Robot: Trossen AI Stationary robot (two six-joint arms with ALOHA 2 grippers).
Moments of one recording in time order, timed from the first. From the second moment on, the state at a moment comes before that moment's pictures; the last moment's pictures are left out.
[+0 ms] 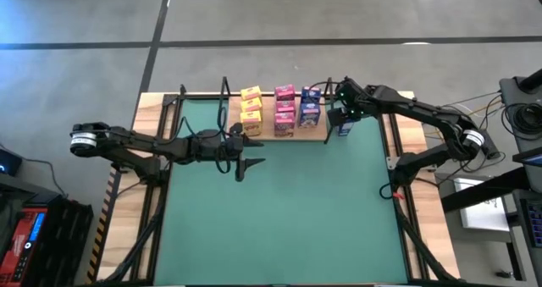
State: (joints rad) left arm 0.09 1.29 0.57 0.50 -0.02 0.04; right arm -0.69 1.35 1.01 -0.87 0.18 0.54
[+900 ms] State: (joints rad) left arm 0.09 1.29 0.57 0.50 -0.02 0.04; right arm -0.69 1.35 1.01 -0.87 0.18 0.53
